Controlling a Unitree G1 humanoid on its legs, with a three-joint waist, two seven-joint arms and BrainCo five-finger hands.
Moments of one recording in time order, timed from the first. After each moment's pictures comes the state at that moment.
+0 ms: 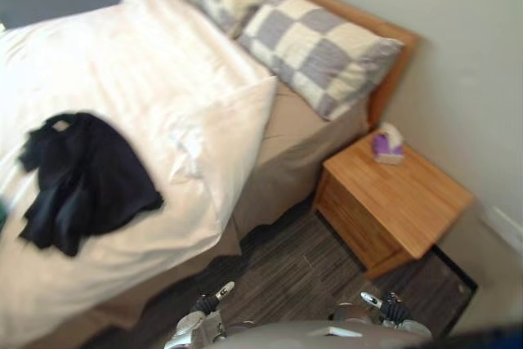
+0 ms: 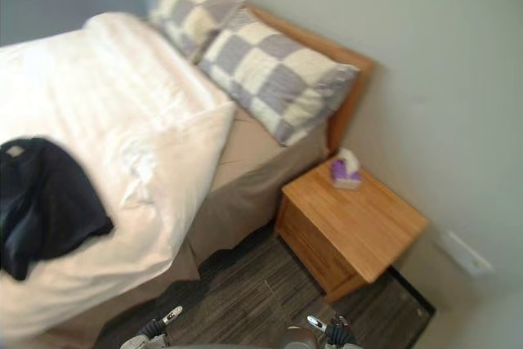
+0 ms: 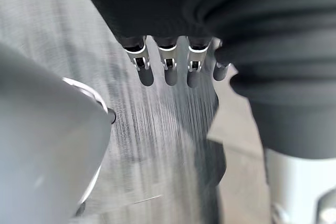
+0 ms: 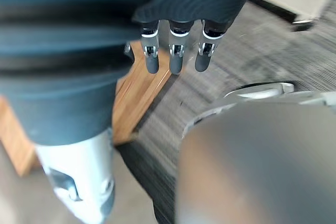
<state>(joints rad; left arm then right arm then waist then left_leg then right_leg) 0.06 0.09 0.17 1.06 -0.32 0.04 0.08 0.09 -0.05 -0.30 1.10 0.10 -0.09 0.12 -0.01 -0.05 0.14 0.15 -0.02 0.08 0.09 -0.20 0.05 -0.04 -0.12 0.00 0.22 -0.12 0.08</state>
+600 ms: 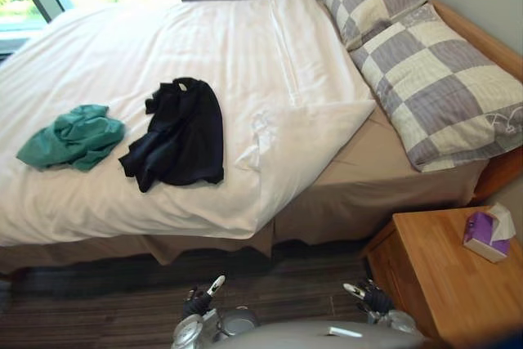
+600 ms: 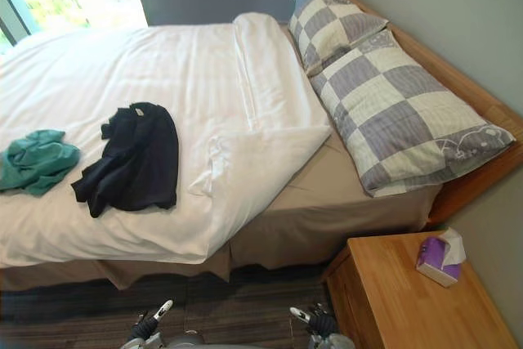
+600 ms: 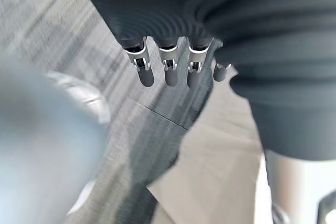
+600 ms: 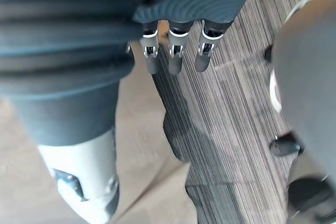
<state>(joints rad) 0.14 0.04 0.27 0.98 -0.24 -0.10 0.07 0.08 -0.01 -0.18 1.06 0.17 -0.08 0.18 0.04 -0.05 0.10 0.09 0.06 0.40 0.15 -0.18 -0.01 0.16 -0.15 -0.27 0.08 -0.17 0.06</state>
